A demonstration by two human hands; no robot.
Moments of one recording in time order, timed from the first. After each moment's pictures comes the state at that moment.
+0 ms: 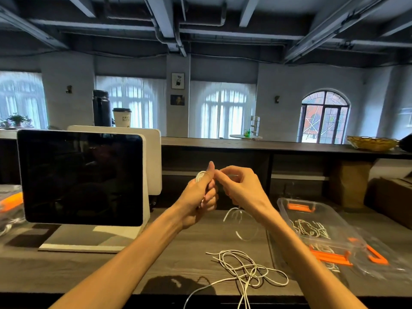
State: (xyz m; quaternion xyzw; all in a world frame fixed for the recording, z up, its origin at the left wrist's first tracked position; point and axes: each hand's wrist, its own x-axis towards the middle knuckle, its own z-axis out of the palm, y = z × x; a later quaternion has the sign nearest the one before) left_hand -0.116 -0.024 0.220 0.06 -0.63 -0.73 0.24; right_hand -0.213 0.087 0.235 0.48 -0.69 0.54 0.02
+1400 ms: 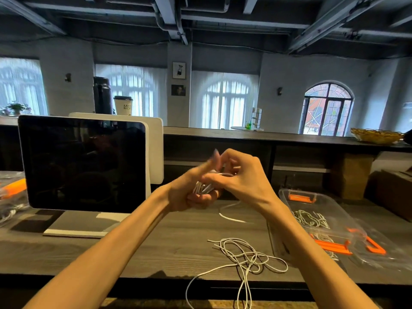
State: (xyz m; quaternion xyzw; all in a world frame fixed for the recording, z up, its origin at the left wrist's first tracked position) left_hand -0.088 -0.042 0.233 -0.03 -0.73 -0.68 0.03; right_hand -0.202 0.093 0.238 0.59 -0.63 0.48 0.15
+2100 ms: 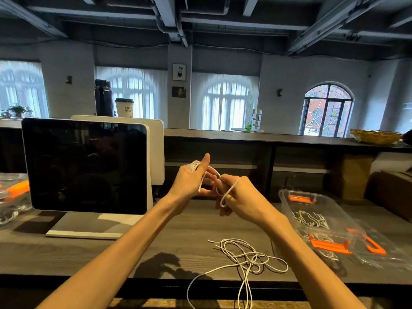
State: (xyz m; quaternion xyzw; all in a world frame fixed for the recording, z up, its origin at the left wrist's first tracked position) left_hand -0.109 -0.036 0.220 0.14 -0.71 -0.59 0.36; right_hand -0.203 0.095 0.211 0.57 -0.72 0.39 -0.01
